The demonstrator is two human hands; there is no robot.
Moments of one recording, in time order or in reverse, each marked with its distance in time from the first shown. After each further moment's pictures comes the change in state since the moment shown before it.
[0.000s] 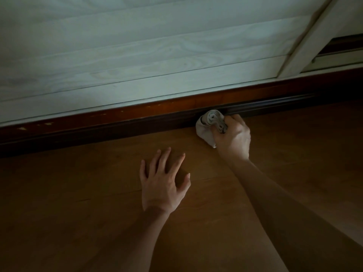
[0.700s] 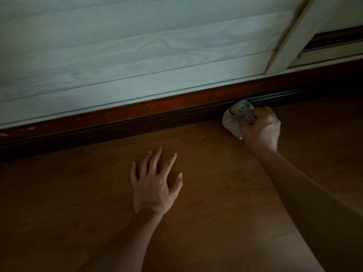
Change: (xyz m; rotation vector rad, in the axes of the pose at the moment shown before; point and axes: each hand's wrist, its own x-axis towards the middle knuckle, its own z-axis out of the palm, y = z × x) left_hand 0.001 0.001 -0.001 0.011 -0.018 0.003; right_hand 0.028 0.066 -0.047 -0.128 0.098 0.112
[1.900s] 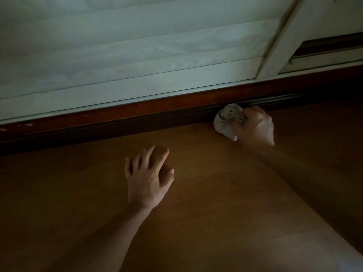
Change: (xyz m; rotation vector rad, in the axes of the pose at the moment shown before) left_hand 0.011 0.009 -0.017 -0.037 -0.070 -0.025; right_hand 0.019 0.010 -0.011 -0.031 -0.138 -0.157
